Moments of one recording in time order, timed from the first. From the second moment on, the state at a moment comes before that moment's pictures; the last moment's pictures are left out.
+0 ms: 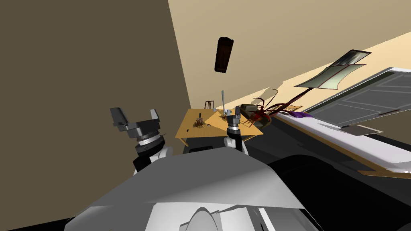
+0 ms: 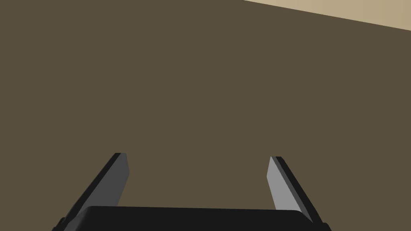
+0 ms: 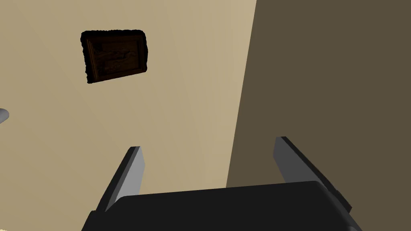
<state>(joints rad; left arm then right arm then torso) 0.54 -0.04 -0.05 -2.38 0.05 -0.63 0.10 0.49 -0.01 -0.02 -2.28 0.03 -0.52 -0.04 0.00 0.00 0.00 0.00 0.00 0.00</state>
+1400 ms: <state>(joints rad) 0.37 0.12 0.09 -2.13 -0.04 -0.27 0.09 0.49 -0.01 -0.02 -2.28 0.03 -0.52 -0.04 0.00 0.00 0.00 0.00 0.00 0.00</state>
